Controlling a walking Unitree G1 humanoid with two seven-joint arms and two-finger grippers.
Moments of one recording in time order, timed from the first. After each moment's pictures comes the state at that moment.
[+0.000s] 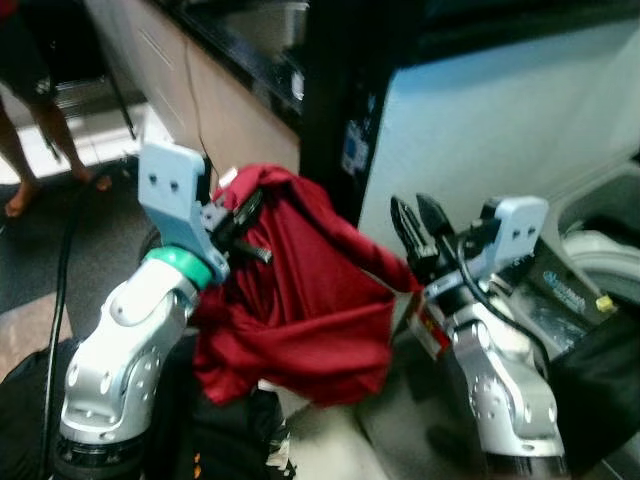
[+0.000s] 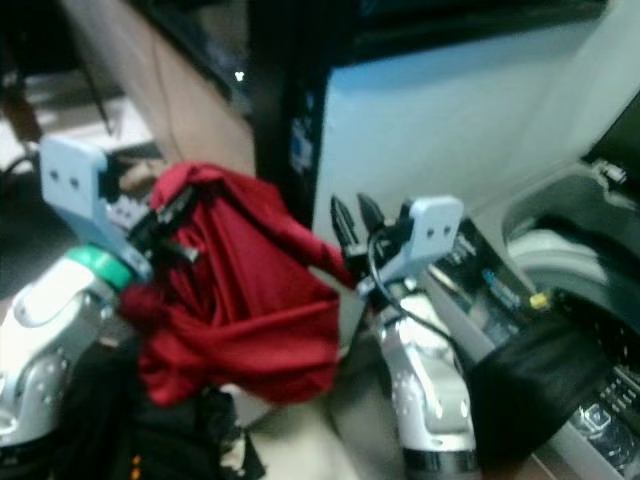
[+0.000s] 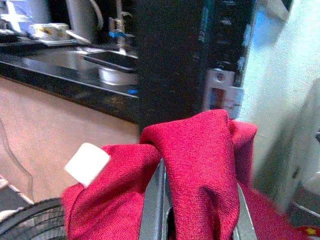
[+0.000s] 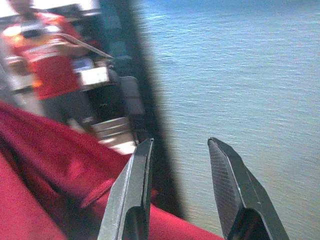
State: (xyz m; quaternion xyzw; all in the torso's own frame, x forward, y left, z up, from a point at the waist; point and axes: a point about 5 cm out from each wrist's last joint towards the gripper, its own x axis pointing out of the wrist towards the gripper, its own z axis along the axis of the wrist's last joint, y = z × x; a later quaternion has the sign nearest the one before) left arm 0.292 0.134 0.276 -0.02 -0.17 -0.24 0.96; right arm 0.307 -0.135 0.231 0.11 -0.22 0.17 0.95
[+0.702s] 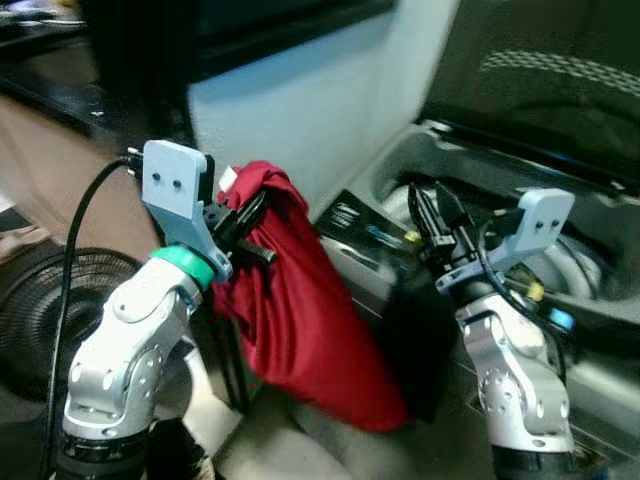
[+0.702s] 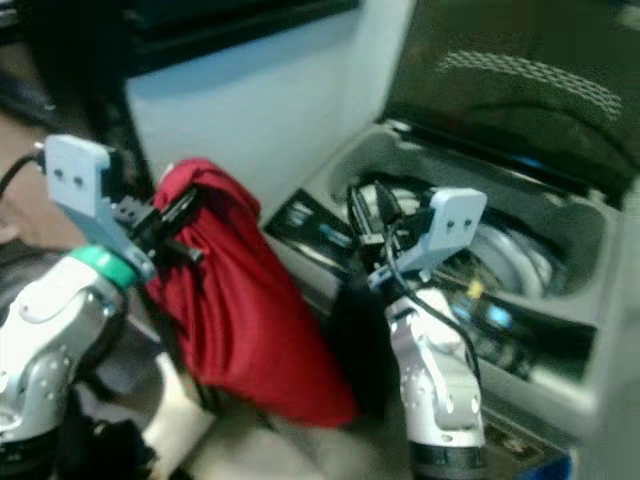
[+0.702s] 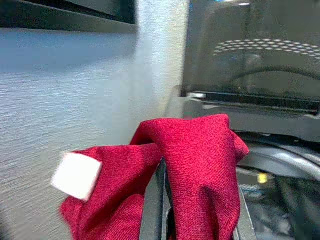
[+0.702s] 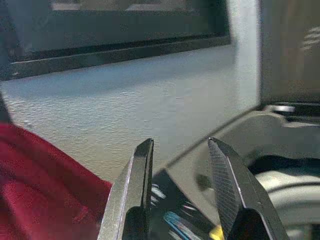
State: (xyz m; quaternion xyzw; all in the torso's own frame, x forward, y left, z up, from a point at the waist) left arm 0.292 0.136 0.280 -0.02 -0.18 -0.23 0.96; right arm 0.305 -0.138 0.246 0.12 -0.24 0.17 0.95
